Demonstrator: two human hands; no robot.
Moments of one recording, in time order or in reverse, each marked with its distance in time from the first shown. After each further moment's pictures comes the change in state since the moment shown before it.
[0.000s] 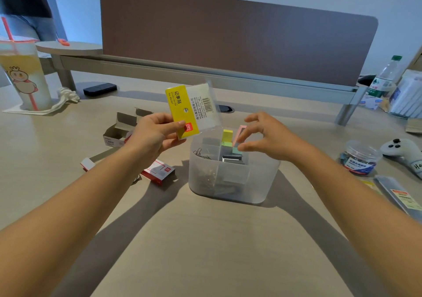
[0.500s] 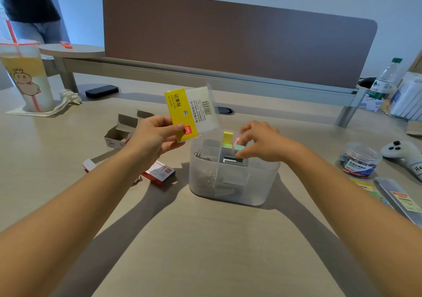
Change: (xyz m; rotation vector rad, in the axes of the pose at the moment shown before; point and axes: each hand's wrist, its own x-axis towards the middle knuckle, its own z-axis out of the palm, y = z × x) left_hand -0.003 0.000 -0.002 0.010 0.019 -0.007; right_hand 0.009 -0.004 0.008 -0.227 -0.146 0.069
